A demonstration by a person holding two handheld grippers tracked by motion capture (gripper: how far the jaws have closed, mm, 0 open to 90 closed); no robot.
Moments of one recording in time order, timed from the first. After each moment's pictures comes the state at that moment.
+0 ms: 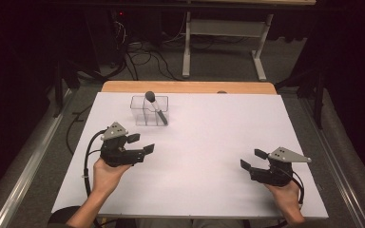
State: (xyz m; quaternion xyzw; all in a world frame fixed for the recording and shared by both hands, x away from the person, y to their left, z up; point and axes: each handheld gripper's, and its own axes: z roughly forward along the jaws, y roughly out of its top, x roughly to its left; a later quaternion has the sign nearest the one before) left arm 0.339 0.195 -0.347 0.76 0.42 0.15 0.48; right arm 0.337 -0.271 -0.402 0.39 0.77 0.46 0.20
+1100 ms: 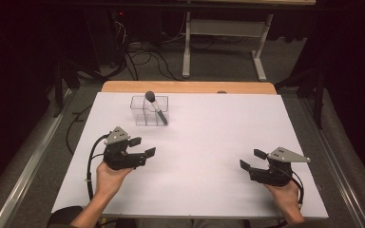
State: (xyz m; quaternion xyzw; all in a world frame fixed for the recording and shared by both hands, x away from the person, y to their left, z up) left arm 0.339 0.193 -0.366 0.75 0.42 0.15 0.48; right arm 0.337 -0.270 -0.402 0.39 0.77 0.46 0.20
